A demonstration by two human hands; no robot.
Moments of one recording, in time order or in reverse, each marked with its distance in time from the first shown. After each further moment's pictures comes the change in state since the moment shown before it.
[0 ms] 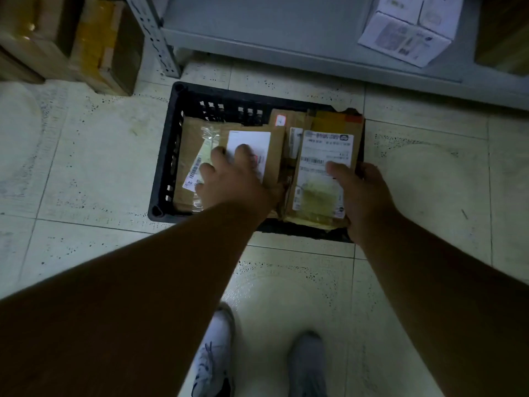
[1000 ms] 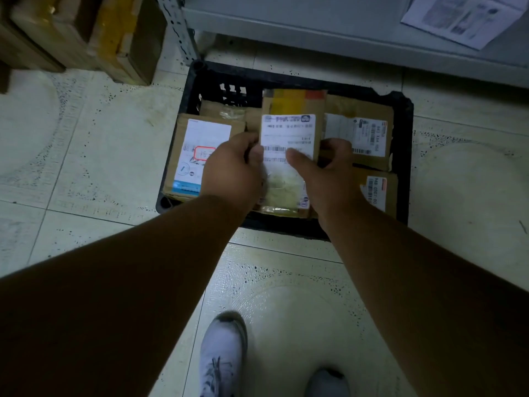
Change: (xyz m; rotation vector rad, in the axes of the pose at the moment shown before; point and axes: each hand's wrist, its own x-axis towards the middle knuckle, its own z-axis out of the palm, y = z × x) left_hand 0.030 -0.047 0.026 -0.544 0.124 0.087; right_hand 0.020 0.047 0.093 -0.076 -0.119 -0.258
